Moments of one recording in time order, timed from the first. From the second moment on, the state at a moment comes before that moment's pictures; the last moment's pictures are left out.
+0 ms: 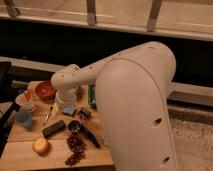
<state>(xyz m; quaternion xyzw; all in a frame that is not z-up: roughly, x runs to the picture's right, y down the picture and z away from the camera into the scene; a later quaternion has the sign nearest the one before) -0.211 0.118 0.766 -0.37 0.05 0.49 0.79</state>
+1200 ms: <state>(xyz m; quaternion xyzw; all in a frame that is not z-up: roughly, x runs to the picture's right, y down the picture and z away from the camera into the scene) -0.261 0.185 0.800 -0.44 0.04 0.47 0.76</state>
